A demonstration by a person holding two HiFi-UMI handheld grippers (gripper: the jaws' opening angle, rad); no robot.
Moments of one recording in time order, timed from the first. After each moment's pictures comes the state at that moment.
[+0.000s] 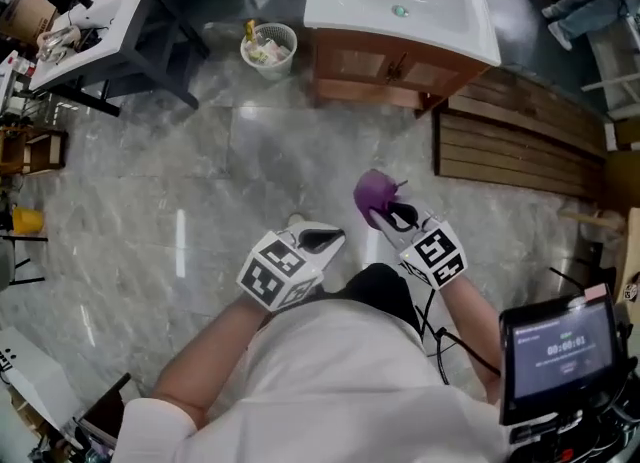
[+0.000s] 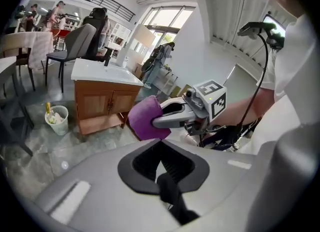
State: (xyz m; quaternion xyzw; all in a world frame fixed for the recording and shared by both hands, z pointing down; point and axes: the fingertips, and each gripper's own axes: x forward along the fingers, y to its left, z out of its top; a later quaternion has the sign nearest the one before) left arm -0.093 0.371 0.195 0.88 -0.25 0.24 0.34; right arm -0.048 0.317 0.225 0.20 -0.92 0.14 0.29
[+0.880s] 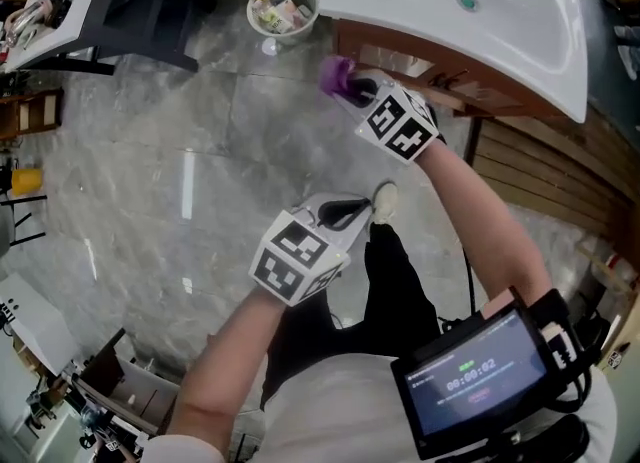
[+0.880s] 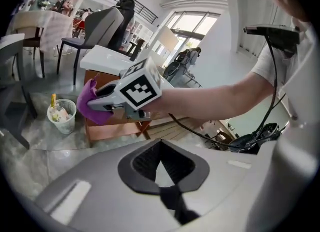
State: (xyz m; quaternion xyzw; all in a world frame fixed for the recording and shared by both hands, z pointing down) left arm -0.085 0.109 0.346 0.83 -0.33 0.21 0.39; right arm -0.195 -0.050 0.431 0.05 -0.94 0.00 0.35
